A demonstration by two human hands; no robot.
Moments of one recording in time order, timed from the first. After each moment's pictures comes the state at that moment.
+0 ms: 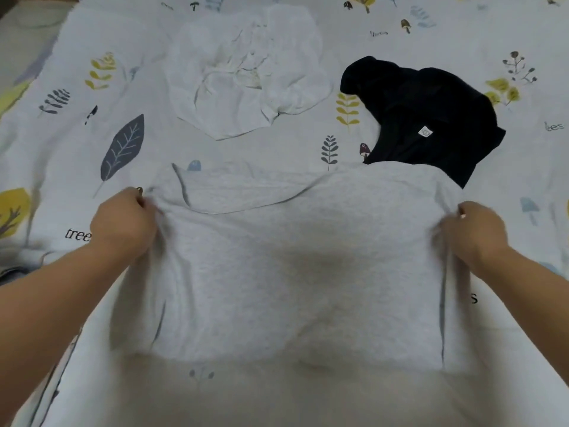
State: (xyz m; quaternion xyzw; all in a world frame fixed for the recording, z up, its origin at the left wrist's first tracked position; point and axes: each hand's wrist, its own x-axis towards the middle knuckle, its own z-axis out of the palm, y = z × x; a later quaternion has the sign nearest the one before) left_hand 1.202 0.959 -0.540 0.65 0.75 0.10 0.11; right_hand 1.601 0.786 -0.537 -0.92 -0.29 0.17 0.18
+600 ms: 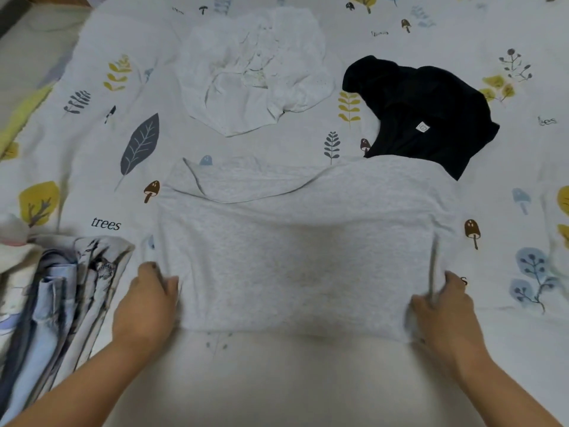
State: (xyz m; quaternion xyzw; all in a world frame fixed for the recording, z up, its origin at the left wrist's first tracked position) left_hand 1.172 0.833 -0.552 0.63 0.76 0.02 0.19; right_hand 1.499 0.687 -0.531 -0.92 -0.21 0.29 0.16
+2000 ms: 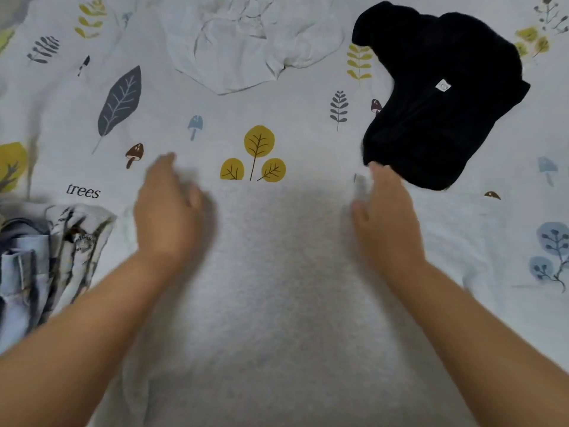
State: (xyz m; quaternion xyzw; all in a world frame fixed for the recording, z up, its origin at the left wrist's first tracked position) left_hand 1.229 0.881 -0.542 0.70 0.67 0.20 0.17; right_hand 1.466 0.779 -0.542 -0.84 -0.47 0.18 0.22
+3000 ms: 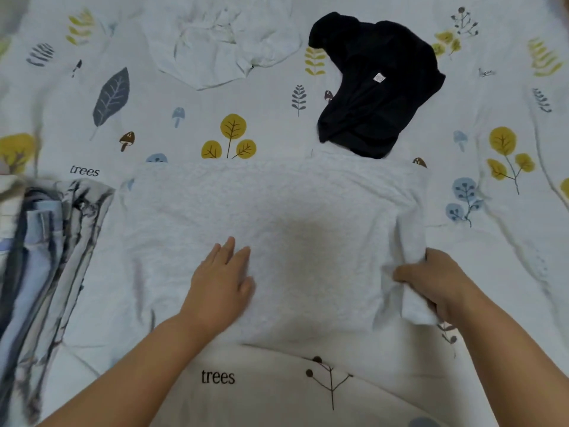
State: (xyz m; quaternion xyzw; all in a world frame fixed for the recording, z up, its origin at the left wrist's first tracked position) left_hand 1.235 0.718 -0.533 0.81 0.50 -0.09 0.28; right_hand 1.506 0.614 -0.491 -0.87 -0.15 0.42 0.22
